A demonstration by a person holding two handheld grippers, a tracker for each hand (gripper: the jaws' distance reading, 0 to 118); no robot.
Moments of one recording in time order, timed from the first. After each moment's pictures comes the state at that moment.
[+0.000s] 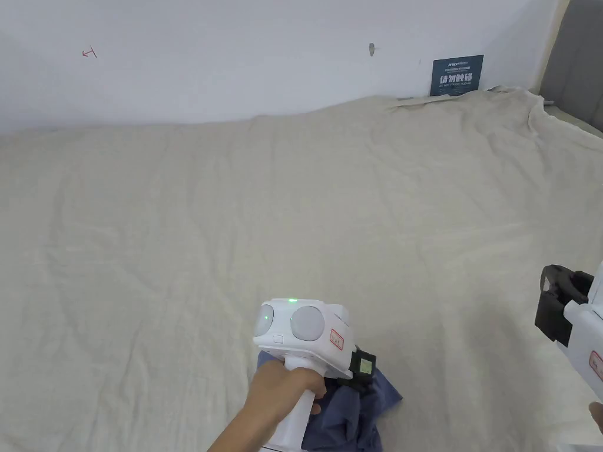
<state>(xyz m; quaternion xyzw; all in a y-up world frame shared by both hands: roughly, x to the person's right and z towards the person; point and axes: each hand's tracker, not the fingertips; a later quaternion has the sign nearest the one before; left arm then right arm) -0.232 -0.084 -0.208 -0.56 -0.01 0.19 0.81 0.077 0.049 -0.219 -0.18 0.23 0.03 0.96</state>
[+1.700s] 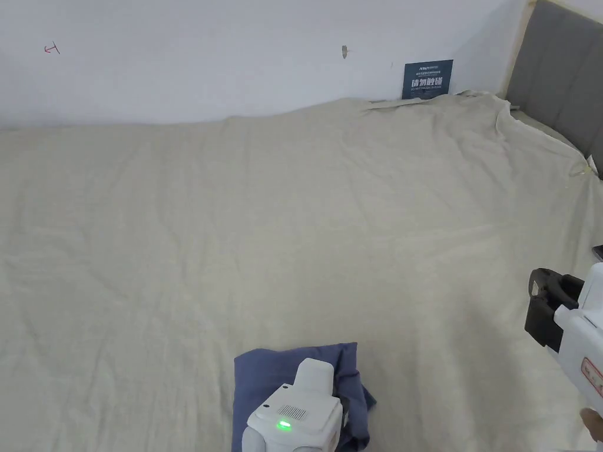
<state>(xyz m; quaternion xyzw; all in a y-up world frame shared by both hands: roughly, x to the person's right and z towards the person) -0.170 -0.133 -0.142 -0.36 0.07 0.07 0.93 0.092 0.055 -0.221 -0.18 0.22 0.04 0.96</state>
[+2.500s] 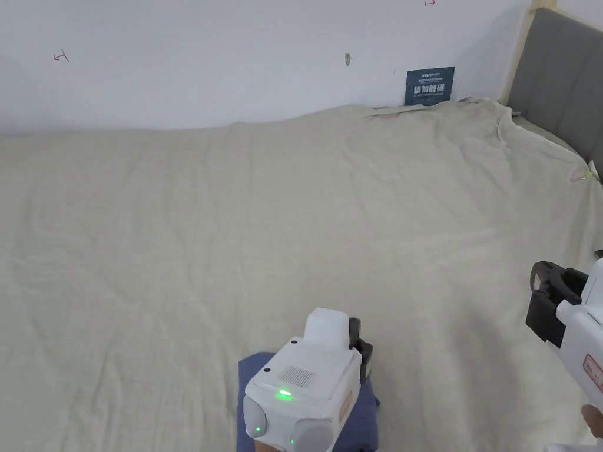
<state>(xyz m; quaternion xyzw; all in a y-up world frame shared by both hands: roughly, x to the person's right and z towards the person) -0.173 -0.039 -0.137 -0.21 0.05 0.08 0.97 0.086 0.068 -0.208 -0.16 0.22 0.03 0.96</state>
